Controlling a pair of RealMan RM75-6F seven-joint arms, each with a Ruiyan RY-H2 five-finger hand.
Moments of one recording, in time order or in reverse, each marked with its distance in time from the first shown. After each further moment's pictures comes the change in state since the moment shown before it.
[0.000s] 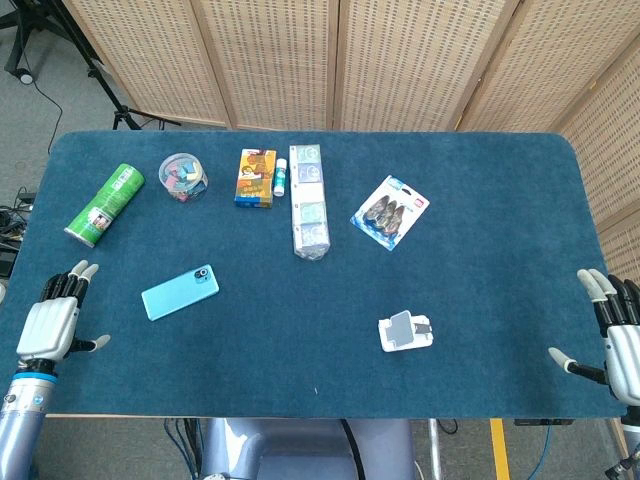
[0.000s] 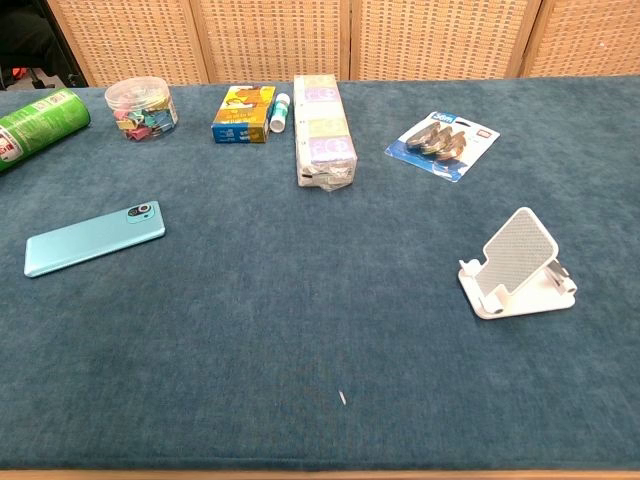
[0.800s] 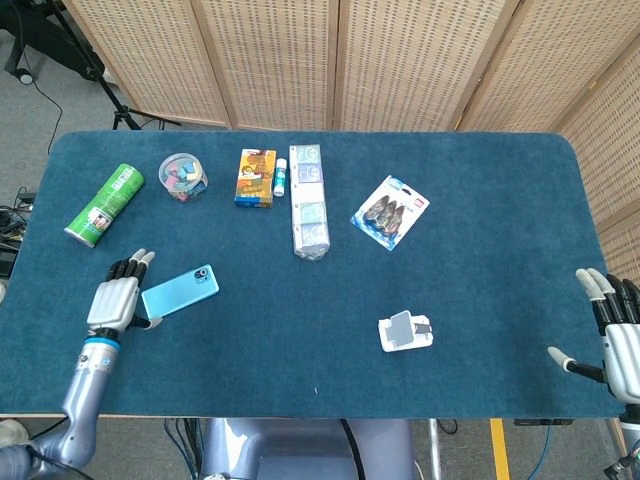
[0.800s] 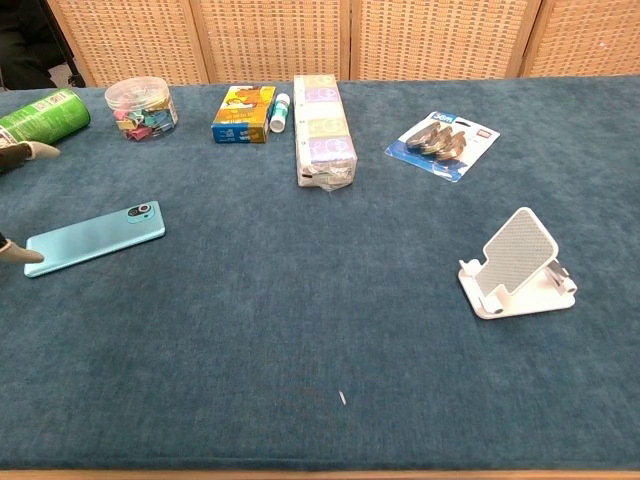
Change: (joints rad) left arm -0.156 -0.285 -0.140 0.214 -0.195 -0.206 0.126; right arm 0.006 -0.004 0.004 0.004 0.013 -0.018 -0.003
